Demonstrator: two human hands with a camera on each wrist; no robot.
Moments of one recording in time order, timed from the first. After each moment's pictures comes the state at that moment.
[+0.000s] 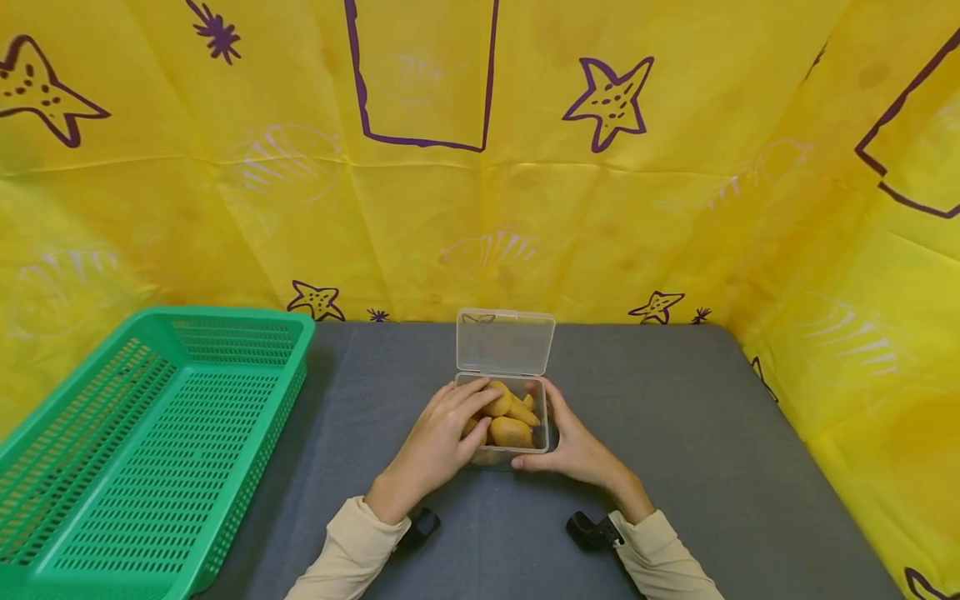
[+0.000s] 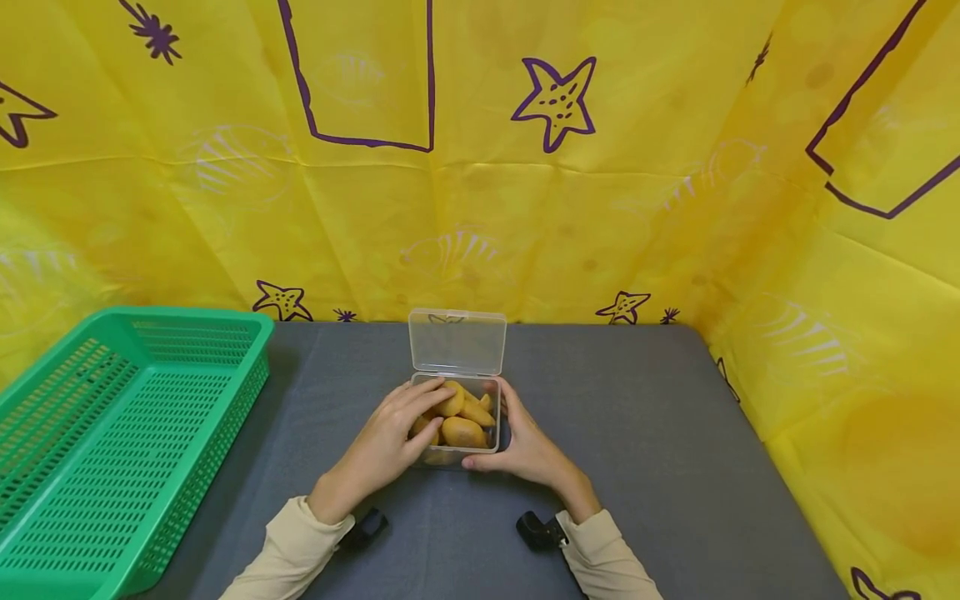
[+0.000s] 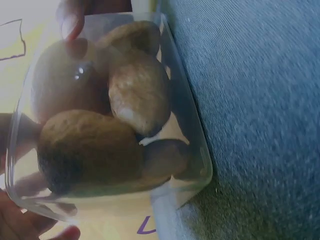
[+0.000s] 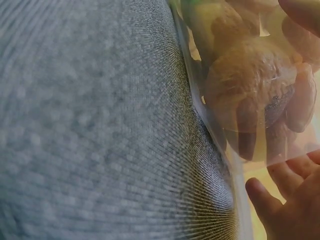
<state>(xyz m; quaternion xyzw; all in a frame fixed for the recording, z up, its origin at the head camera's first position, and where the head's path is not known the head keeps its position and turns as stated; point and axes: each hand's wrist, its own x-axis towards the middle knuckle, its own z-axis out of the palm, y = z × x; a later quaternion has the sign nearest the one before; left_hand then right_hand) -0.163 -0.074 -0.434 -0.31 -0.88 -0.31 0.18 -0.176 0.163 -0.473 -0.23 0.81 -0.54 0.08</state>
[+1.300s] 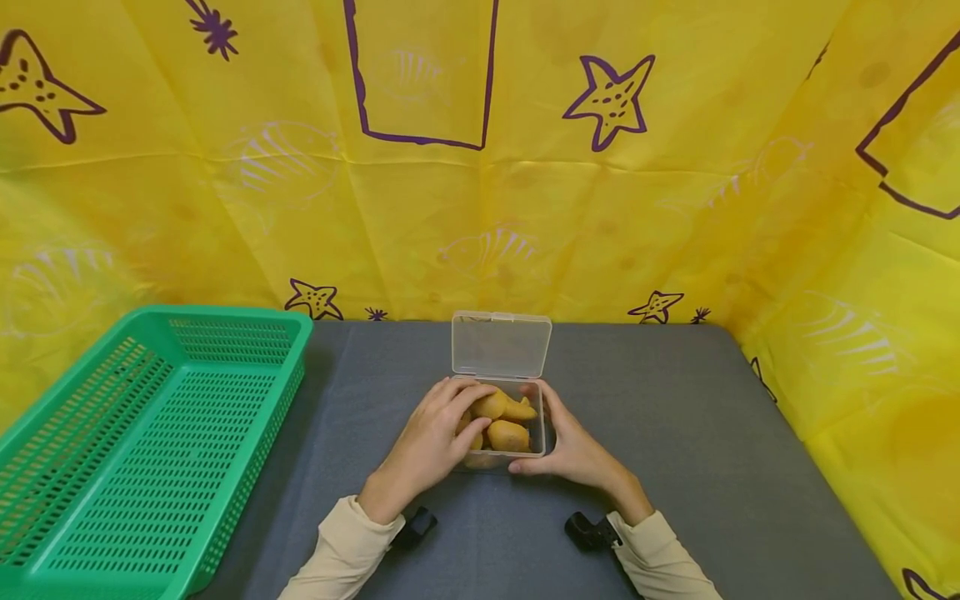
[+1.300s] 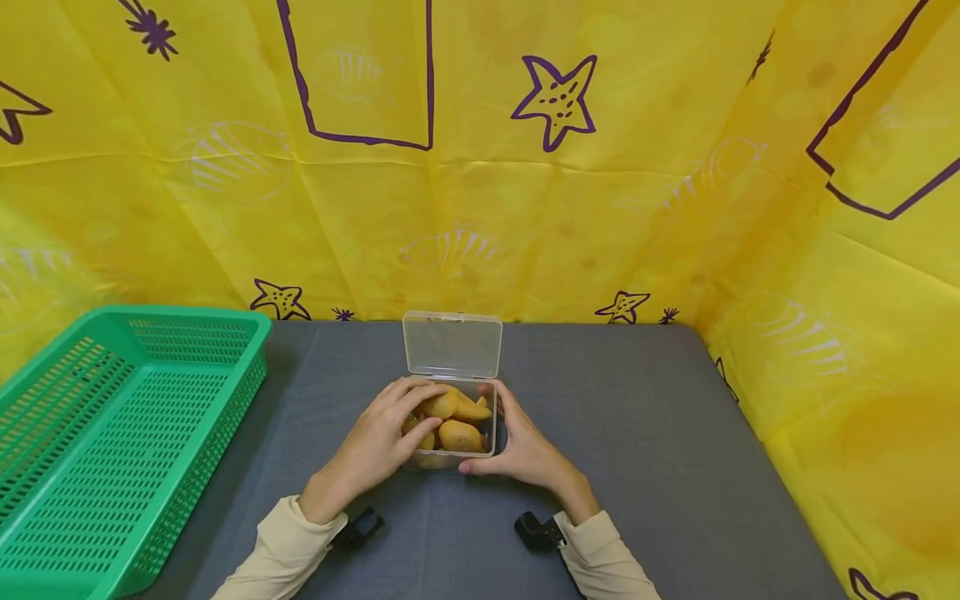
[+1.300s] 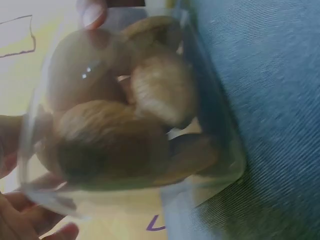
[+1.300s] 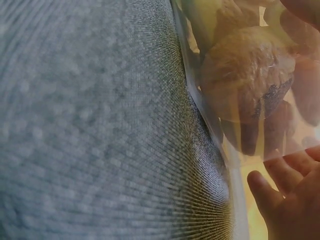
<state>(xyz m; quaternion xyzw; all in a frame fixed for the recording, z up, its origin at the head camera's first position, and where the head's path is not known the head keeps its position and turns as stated) -0.162 -0.078 -0.425 -0.30 -0.88 -0.31 0.19 -0.174 0.159 -0.468 -0.24 0.82 -0.52 0.07</state>
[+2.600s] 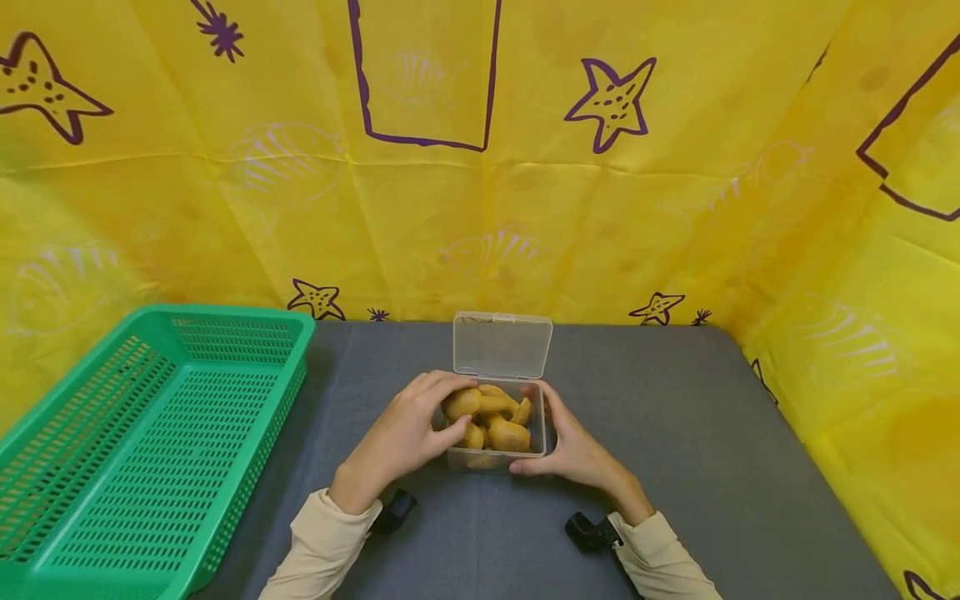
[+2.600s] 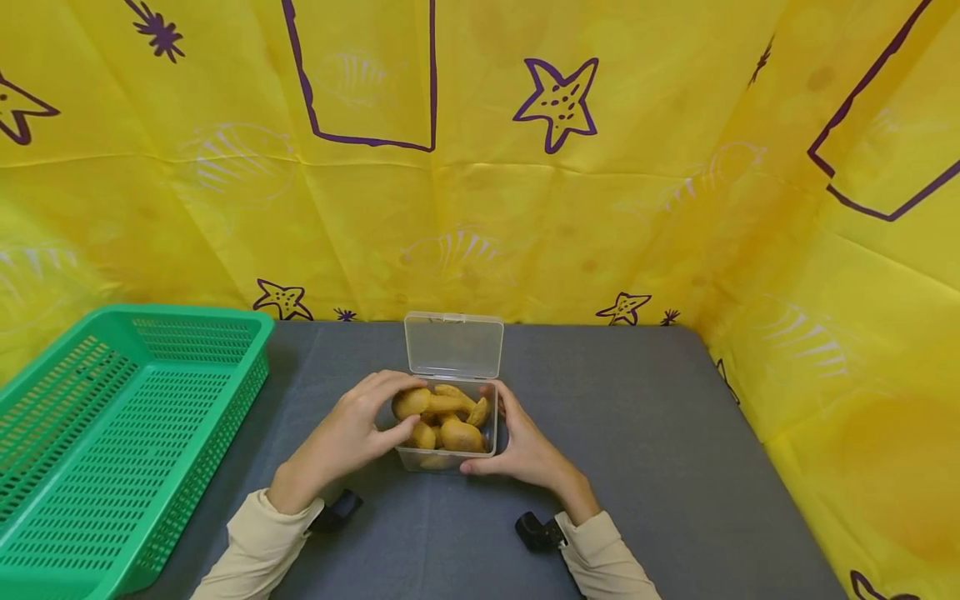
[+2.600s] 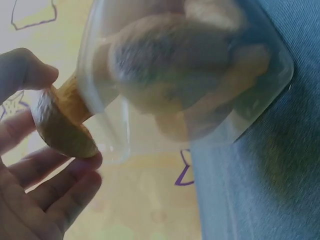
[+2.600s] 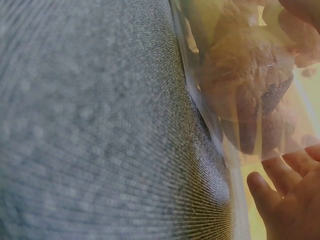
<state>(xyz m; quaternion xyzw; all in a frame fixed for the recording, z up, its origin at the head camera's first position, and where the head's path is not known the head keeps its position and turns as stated) -0.164 -0.106 -0.406 -0.31 -0.88 -0.31 0.17 -0.175 0.160 -0.471 -0.23 0.82 -0.53 0.08</state>
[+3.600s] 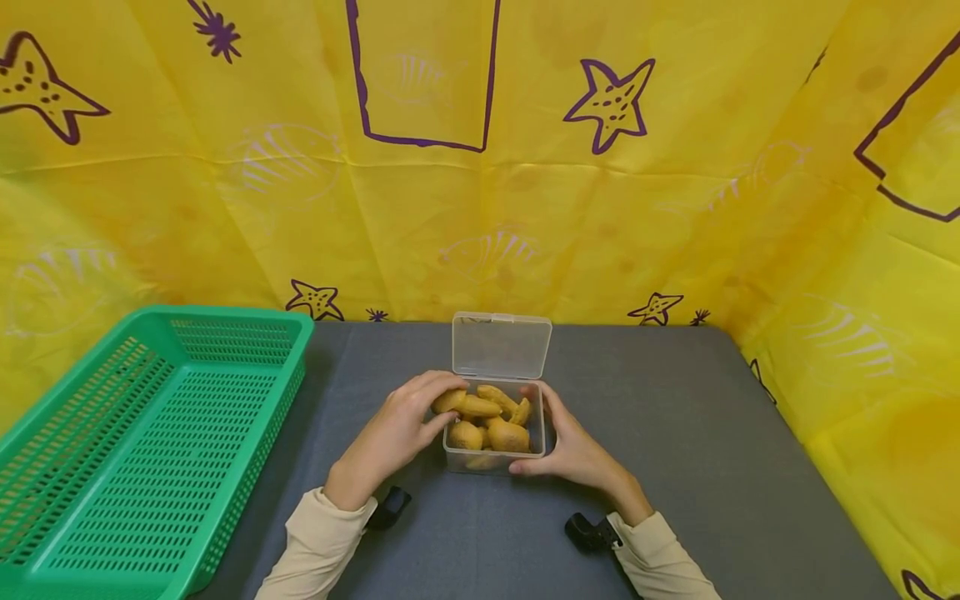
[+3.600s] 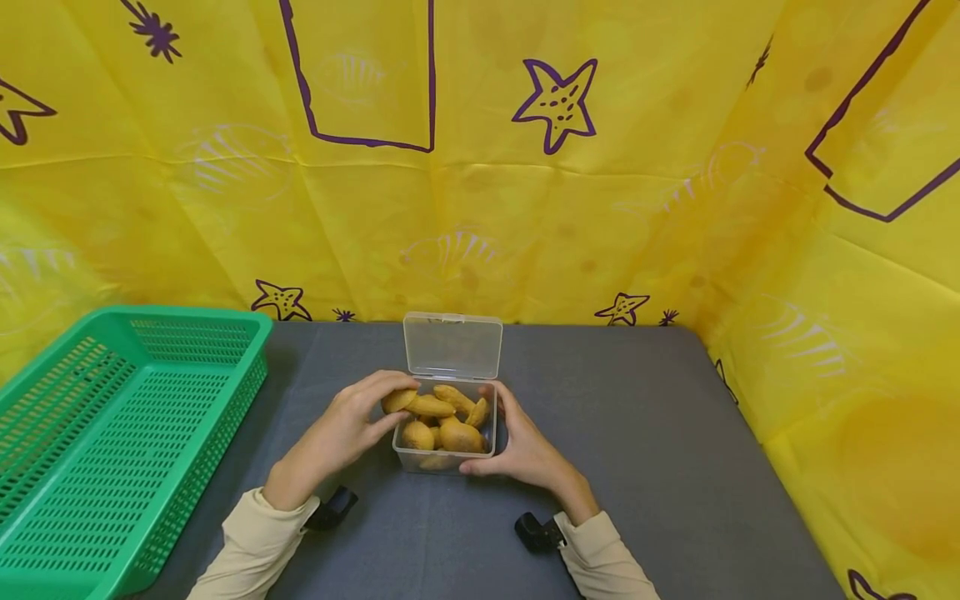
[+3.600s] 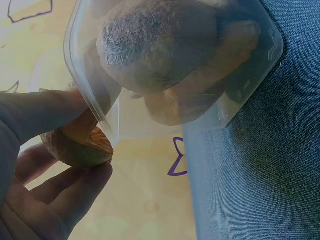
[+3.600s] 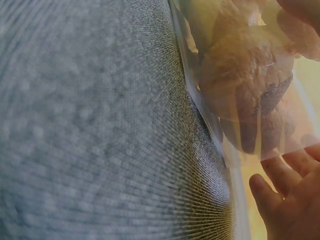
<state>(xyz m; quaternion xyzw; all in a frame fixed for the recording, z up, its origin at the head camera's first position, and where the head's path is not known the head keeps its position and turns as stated) -0.169 -0.114 -0.406 -0.31 -0.88 -0.32 0.14 -0.174 0.160 -0.469 -0.23 0.82 -0.52 0.08</state>
